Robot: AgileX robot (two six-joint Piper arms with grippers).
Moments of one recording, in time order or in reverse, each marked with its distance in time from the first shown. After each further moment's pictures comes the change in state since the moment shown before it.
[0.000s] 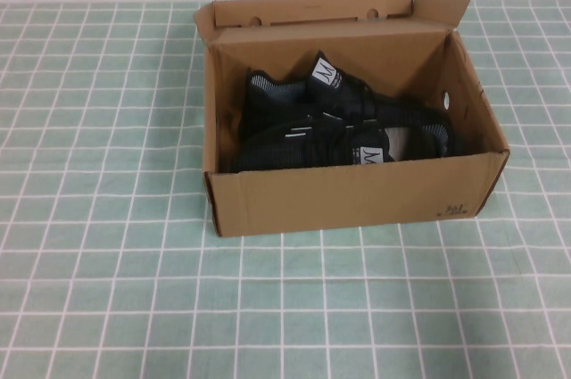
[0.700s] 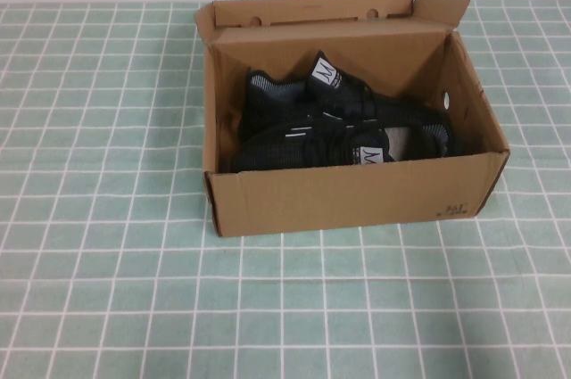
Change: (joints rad) right arm -0.054 -0.280 0.059 0.062 -0.005 0.083; left arm 0.000 0.000 0.000 0.005 0.000 0.000
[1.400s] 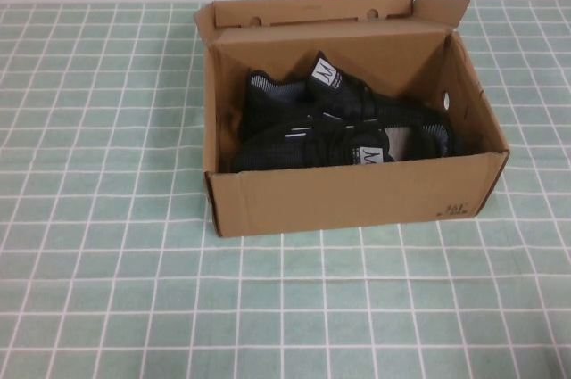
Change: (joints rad) right arm -0.072 -0.118 0.249 -0.227 0.122 -0.009; left arm 0.000 0.000 0.000 0.002 0.002 0.000
